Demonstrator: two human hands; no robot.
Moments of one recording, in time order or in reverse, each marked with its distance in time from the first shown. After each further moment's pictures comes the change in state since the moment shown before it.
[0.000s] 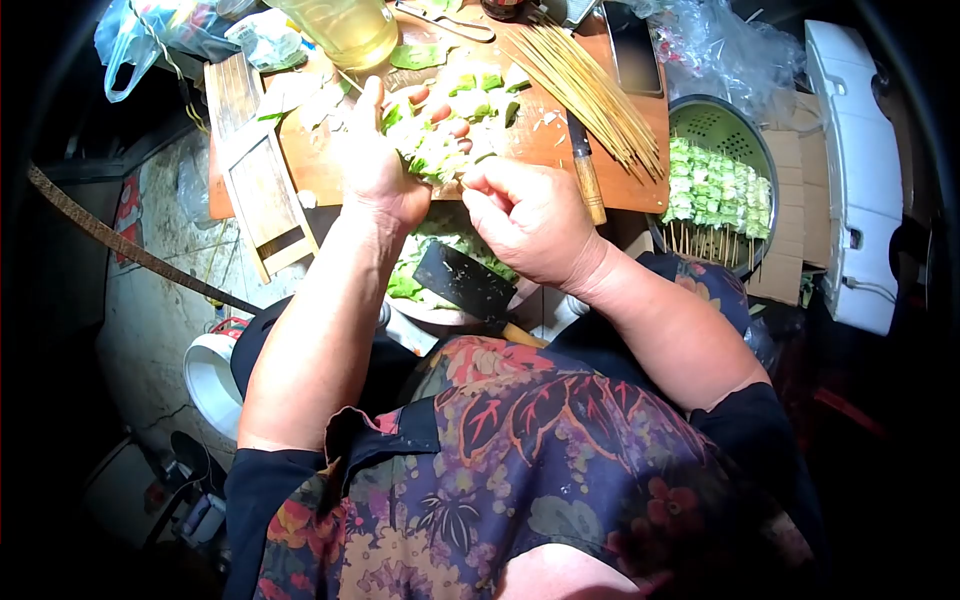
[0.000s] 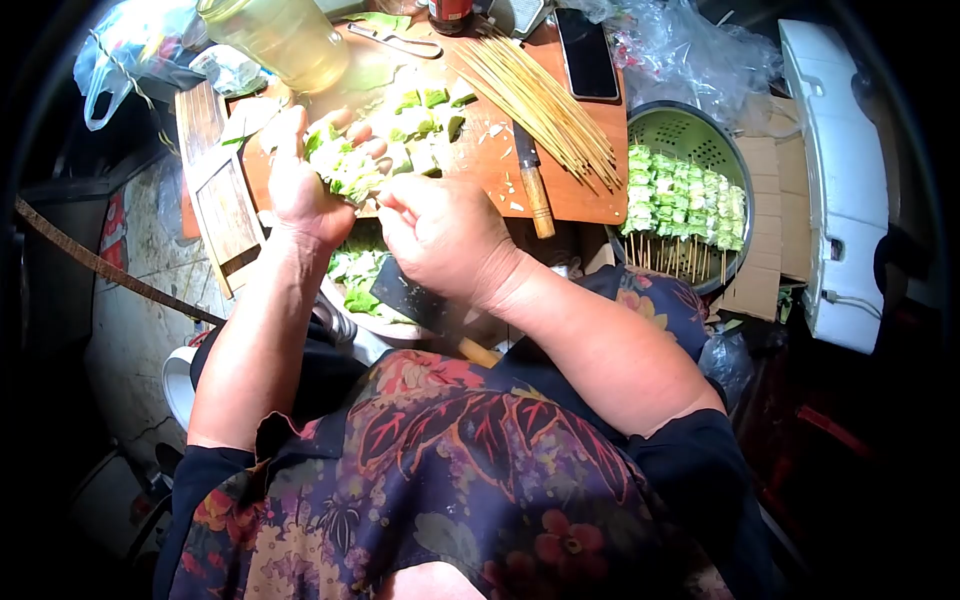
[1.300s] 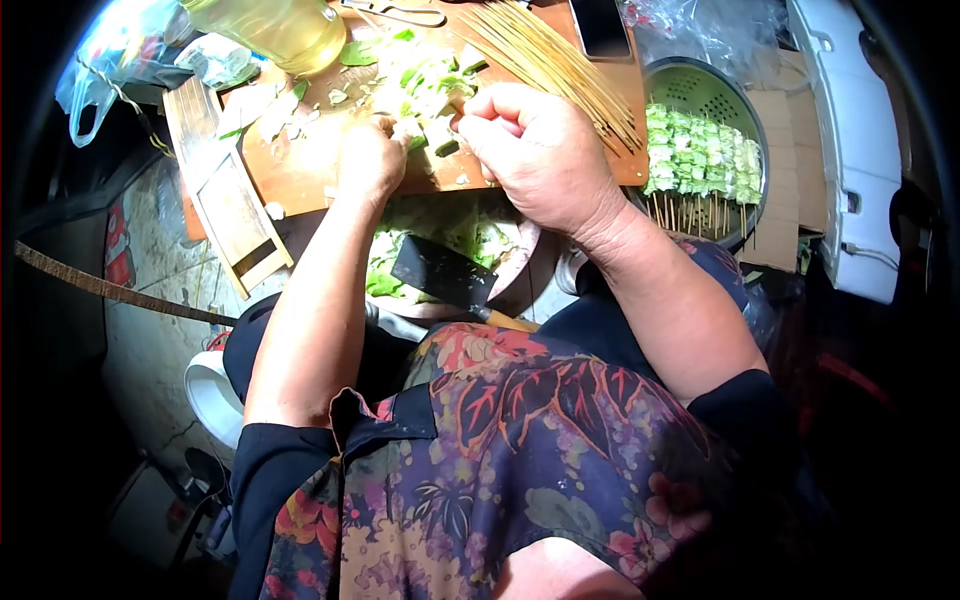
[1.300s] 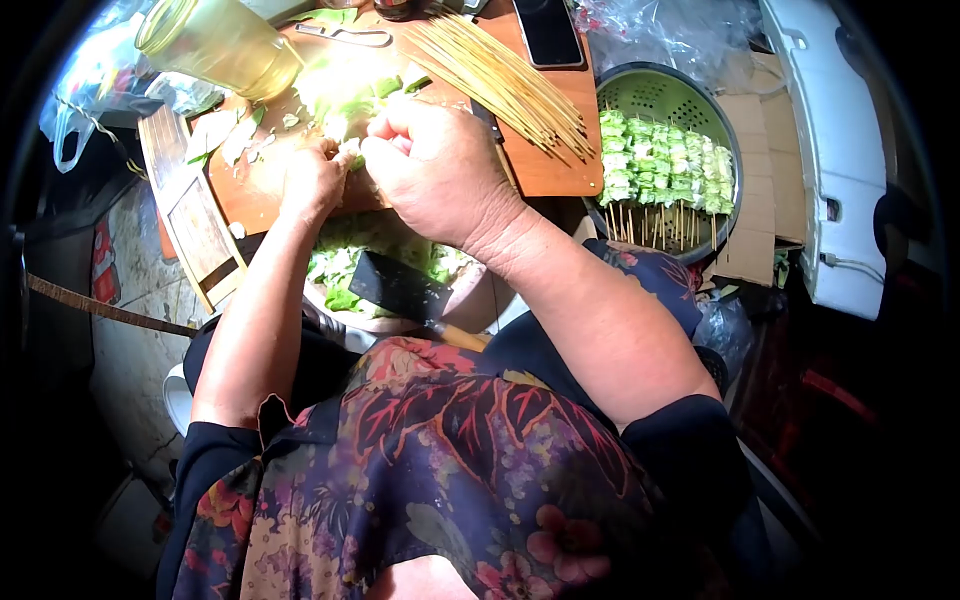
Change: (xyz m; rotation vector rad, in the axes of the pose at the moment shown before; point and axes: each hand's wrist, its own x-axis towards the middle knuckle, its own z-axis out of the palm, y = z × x) left_hand 0.073 -0.041 -0.063 1.665 0.123 0.266; right_hand 0.018 0.003 -0.039 0.084 0.123 0.167
